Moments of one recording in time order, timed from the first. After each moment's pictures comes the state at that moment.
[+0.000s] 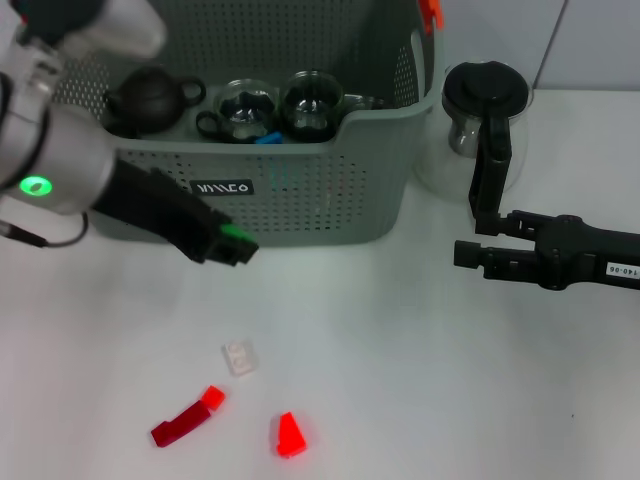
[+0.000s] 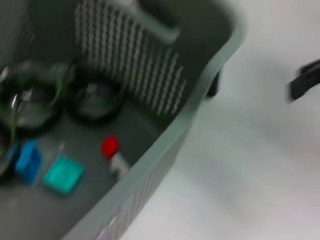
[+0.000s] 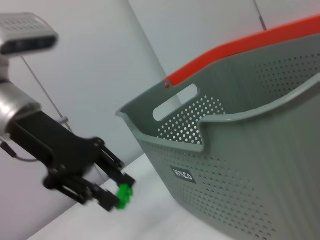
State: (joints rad) left arm -0.53 -2.17 1.11 1.63 2.50 1.75 -2.40; right arm 0.50 2.05 -0.75 -0.61 -1.89 -1.56 1.59
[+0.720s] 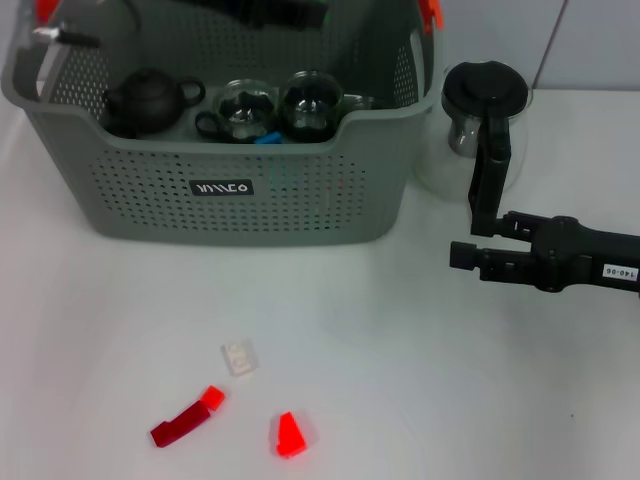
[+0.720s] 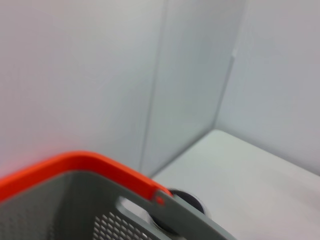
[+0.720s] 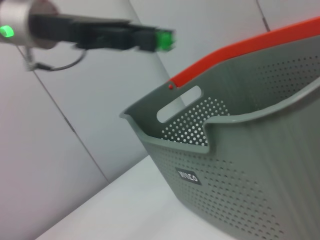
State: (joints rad) left arm -0.81 -2.08 0.82 1.35 2.26 1.57 -2.30; right arm 0.50 2.06 -0.75 -0.61 -1.88 -1.57 1.59
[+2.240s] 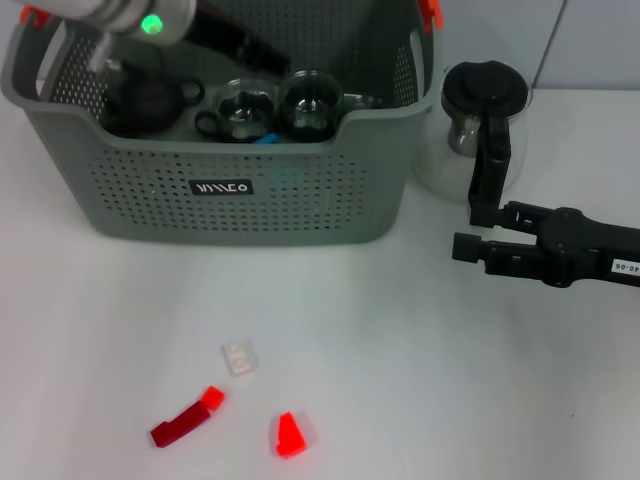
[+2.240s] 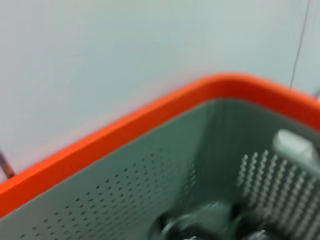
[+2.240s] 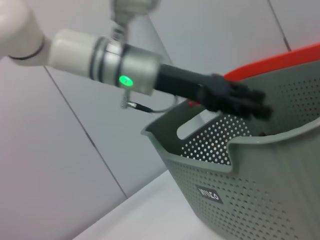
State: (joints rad) left arm -0.90 -2.14 0.95 1.08 2.70 1.11 -2.36; right arm 0.50 2.06 -0.71 -0.61 -1.87 -1.63 1.57
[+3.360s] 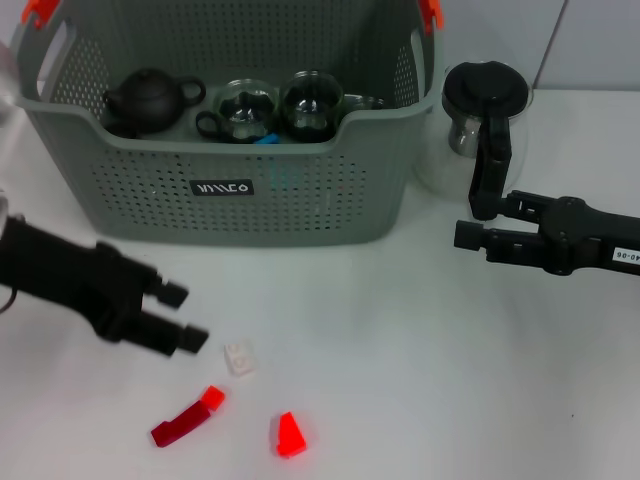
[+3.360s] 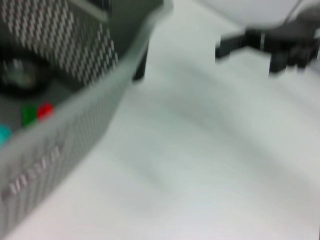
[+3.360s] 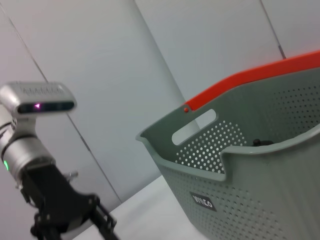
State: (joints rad) left arm -0.51 -2.06 0.84 1.29 2.34 1.95 -2.03; right arm 0.51 2.05 -0.70 -0.61 -1.87 -1.62 1.57
